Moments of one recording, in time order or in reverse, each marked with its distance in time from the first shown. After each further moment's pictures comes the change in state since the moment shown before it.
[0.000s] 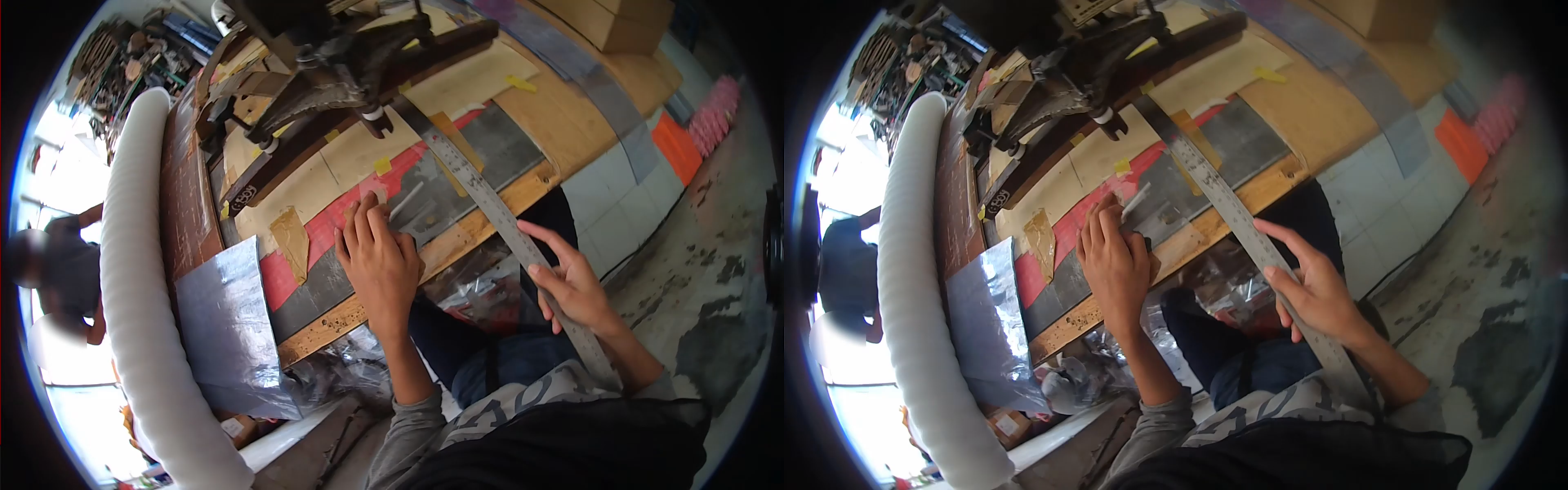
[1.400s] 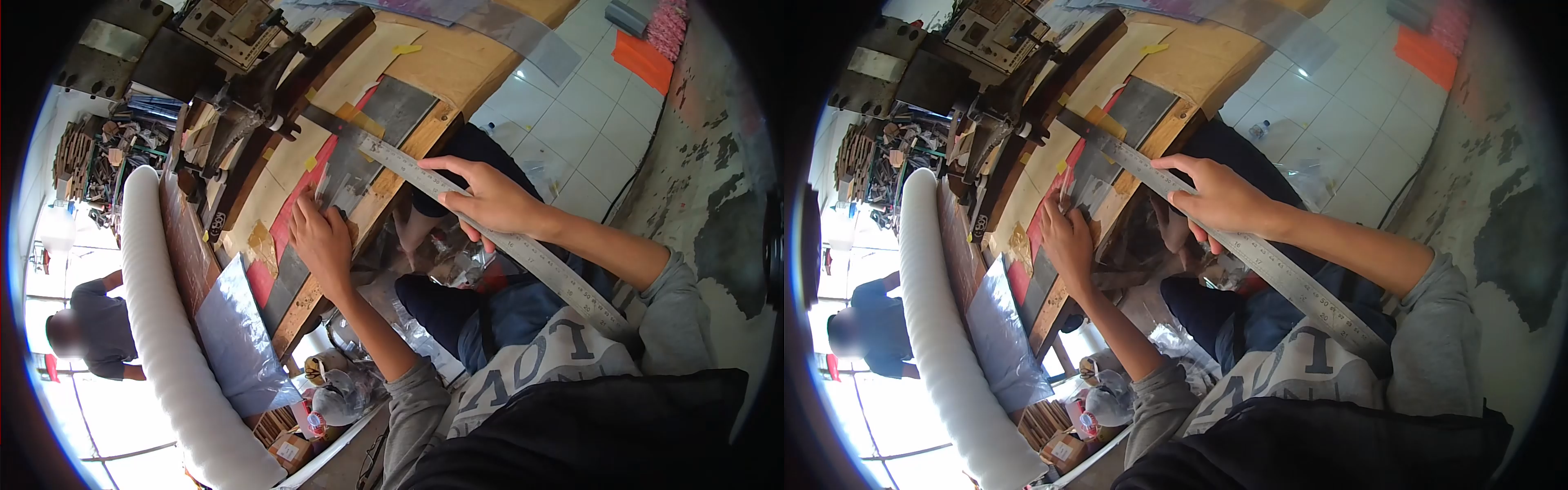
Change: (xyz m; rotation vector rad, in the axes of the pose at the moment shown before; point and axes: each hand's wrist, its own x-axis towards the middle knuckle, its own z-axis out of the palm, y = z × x) left_hand -0.004 -0.016 0.012 0.006 -0.012 0.074; right_hand 0.008 0.020 -0.010 -0.091 -0.038 -0.235
